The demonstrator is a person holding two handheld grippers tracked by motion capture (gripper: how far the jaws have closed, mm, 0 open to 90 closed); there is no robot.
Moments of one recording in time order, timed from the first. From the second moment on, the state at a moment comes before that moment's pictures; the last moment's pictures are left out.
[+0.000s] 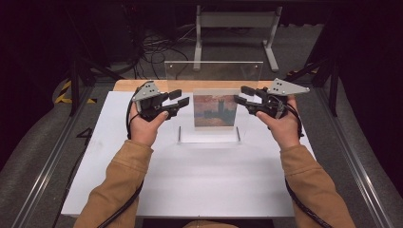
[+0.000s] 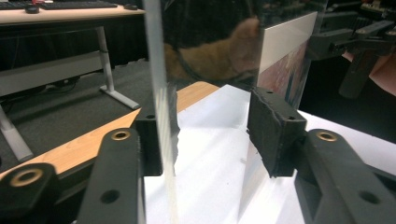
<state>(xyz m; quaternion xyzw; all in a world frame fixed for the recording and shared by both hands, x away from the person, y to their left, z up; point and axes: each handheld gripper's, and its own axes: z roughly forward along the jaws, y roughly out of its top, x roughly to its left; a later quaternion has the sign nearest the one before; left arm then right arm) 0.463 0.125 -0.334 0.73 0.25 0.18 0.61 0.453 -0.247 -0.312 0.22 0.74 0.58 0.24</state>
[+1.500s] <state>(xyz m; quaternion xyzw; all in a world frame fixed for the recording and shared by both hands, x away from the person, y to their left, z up) 0.406 0.182 -0.336 0.77 0.31 0.18 0.53 0.404 -0.292 -0.301 0.26 0.76 0.54 0.26</state>
